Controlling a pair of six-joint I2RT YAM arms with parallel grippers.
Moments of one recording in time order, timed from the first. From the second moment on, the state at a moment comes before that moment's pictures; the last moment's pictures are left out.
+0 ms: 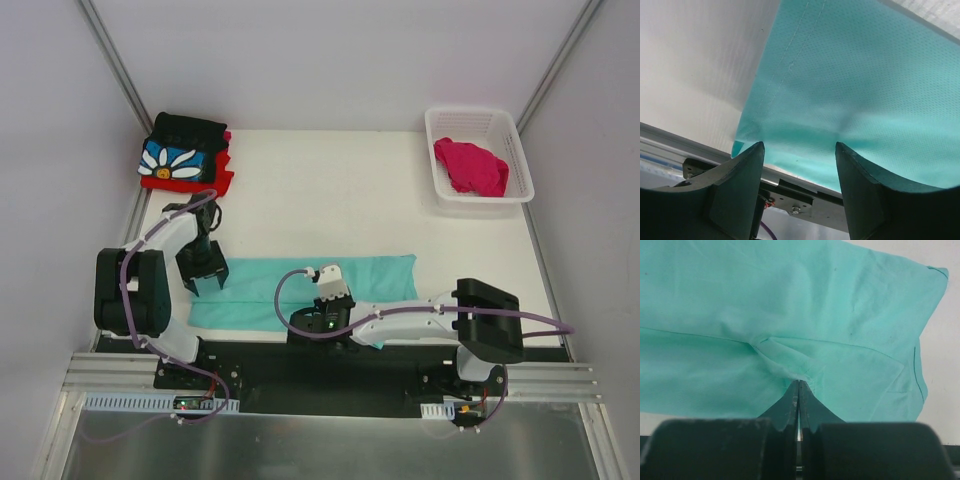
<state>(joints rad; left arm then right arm) -0.04 1.54 0.95 -1.02 -0.12 -0.48 1.47 1.71 1.12 -0.93 0.91 1.10</state>
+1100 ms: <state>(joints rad) -0.04 1.54 0.99 -1.02 -0.04 -0.50 1.42 1.66 1.00 -0.69 0.75 0.96</state>
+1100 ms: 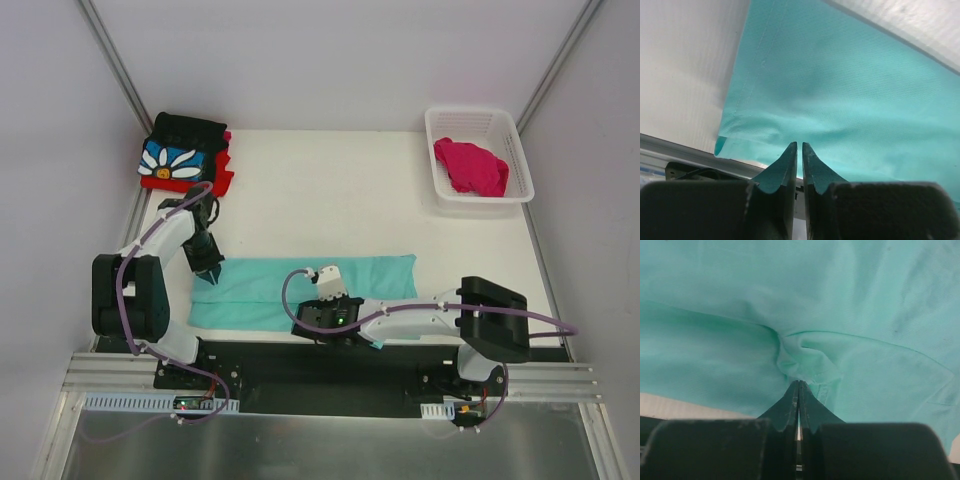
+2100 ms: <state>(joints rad) -0.04 1.51 1.04 -1.03 -0.01 -0.49 1.48 1.80 1.17 -0.66 0.51 0.84</state>
